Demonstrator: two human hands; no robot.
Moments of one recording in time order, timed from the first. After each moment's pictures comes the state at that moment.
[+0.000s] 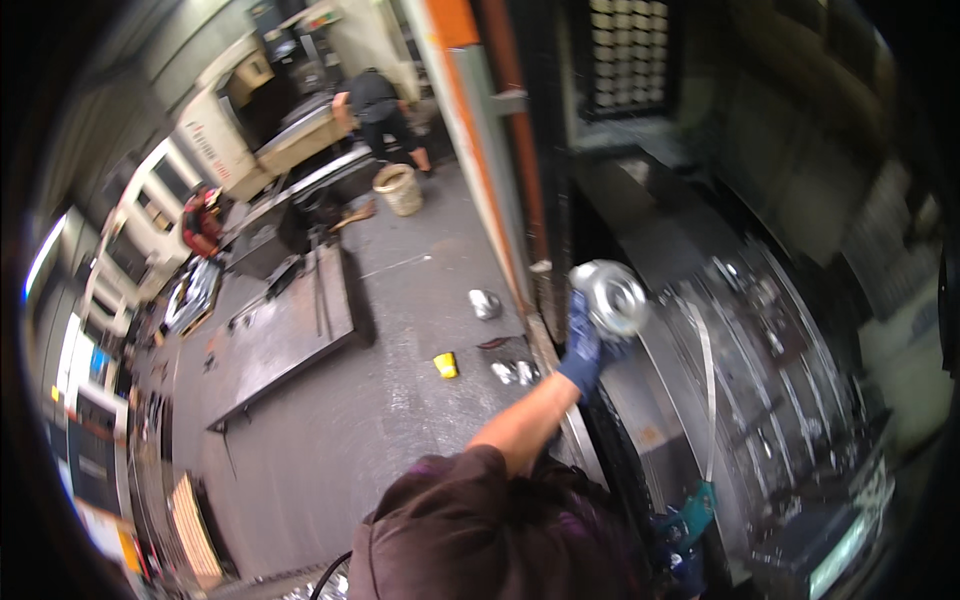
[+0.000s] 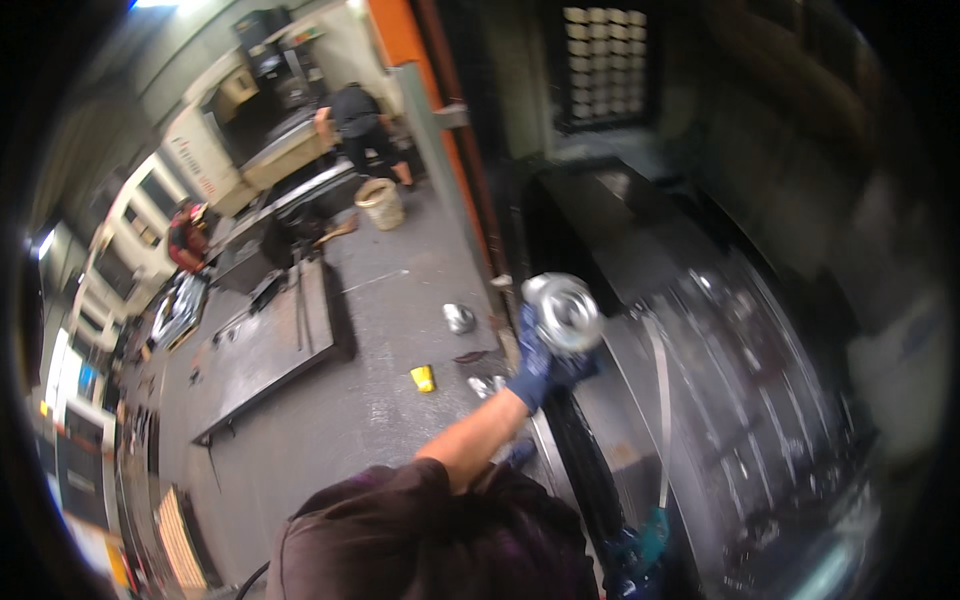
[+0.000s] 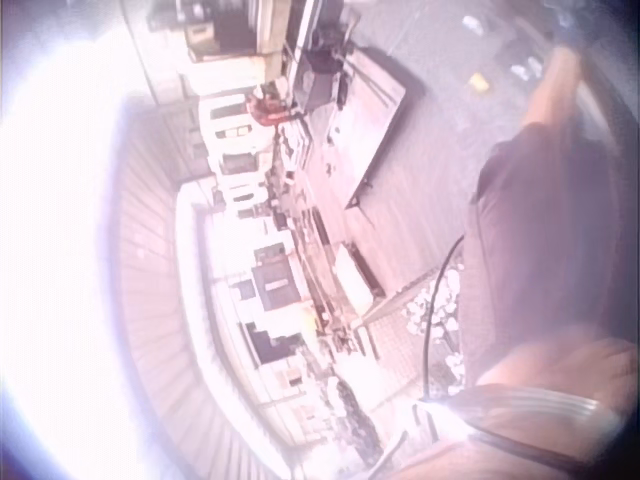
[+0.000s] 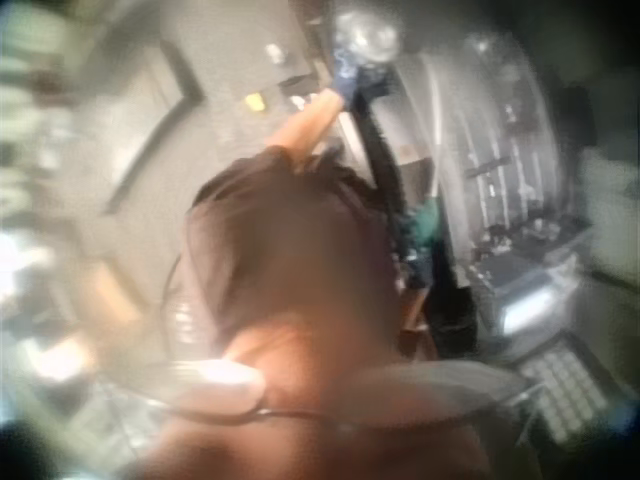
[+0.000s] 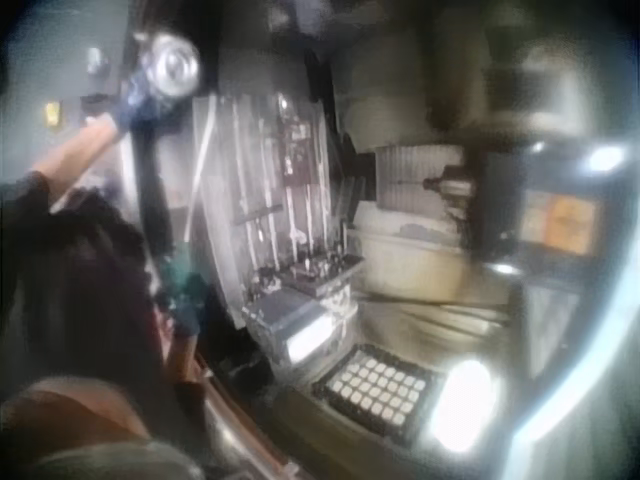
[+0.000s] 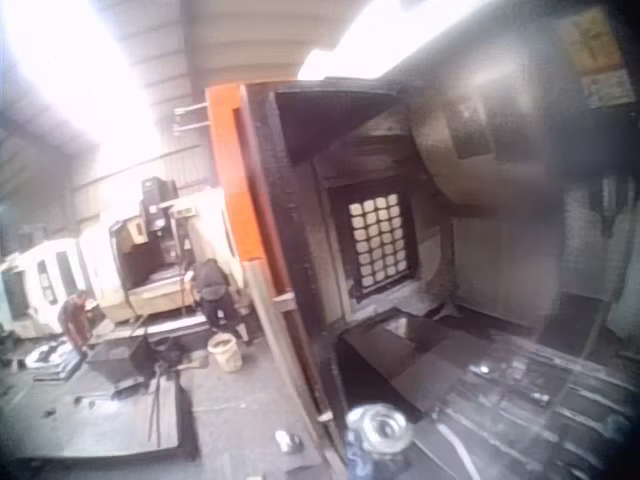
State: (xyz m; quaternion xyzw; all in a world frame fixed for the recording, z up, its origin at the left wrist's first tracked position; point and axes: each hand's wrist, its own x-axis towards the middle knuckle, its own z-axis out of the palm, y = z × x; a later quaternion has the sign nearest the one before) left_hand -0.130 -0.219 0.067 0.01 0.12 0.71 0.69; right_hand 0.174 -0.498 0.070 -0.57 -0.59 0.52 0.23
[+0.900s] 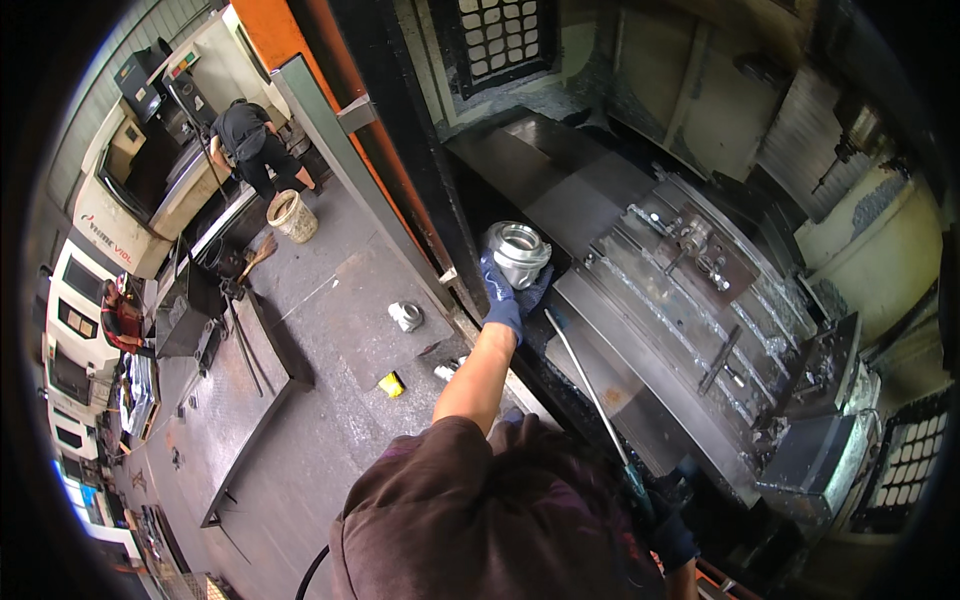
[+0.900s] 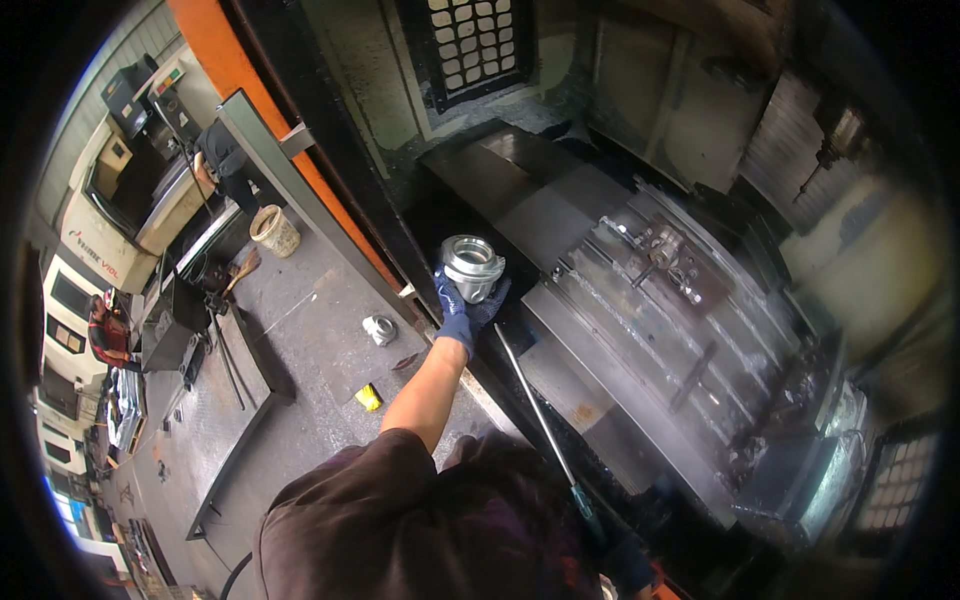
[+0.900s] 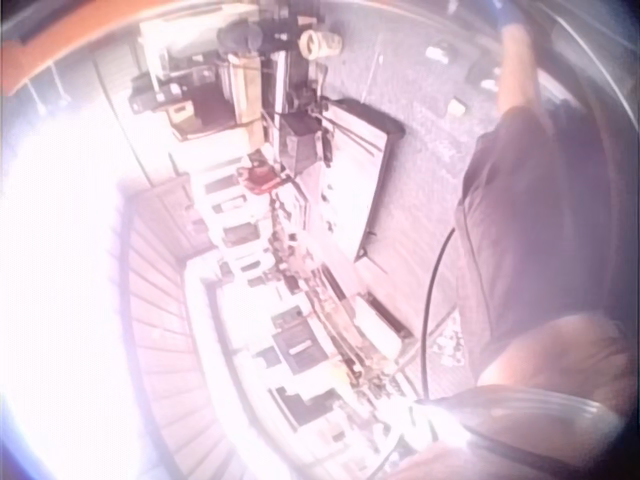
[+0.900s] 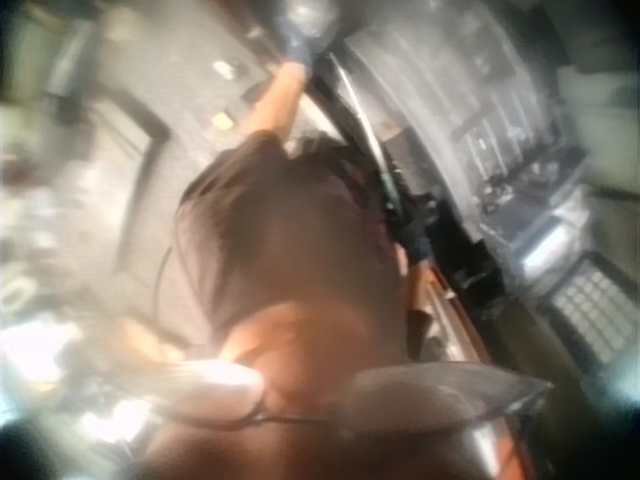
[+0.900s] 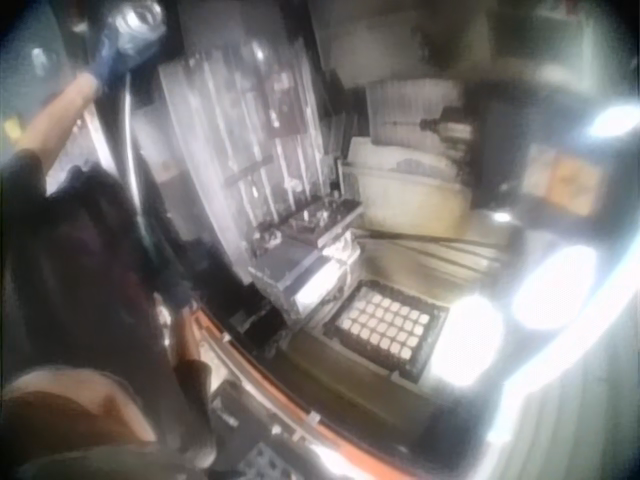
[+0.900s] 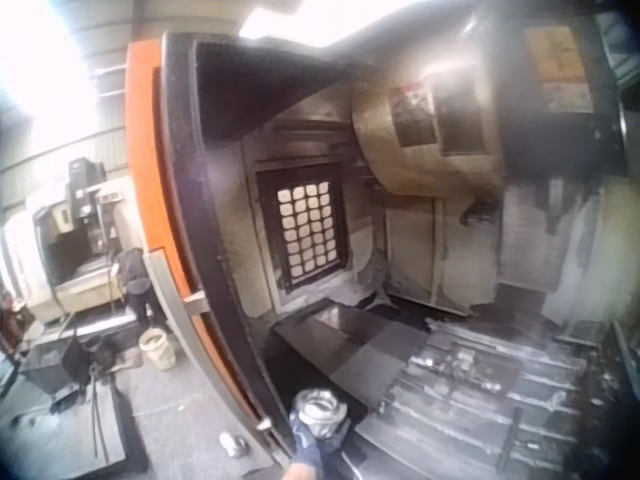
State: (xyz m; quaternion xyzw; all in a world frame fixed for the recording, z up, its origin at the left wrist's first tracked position) left_hand -0.172 -0.125 0.041 -0.04 0.21 0.65 0.72; right_hand 0.129 -0.502 0.105 -0.62 -0.56 0.50 0.23
